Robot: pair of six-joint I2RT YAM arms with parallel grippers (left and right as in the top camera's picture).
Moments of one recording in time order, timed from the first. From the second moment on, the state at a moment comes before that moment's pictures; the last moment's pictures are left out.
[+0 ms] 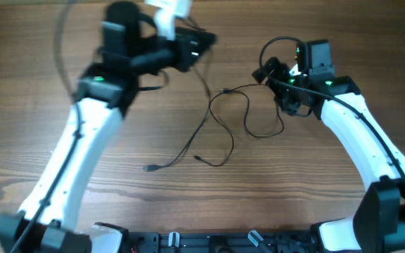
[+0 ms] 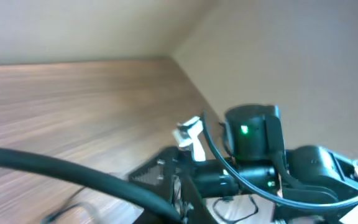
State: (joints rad) left arm -0.27 1.50 1.40 -0.26 0.76 -0.42; right arm 0.17 1.61 1.15 -0.56 -0.30 0.82
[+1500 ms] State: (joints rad) left arm -0.04 1.55 1.29 -0.81 0.15 -0.49; right arm 0.51 1.83 1.16 -0.85 -0.02 0.10
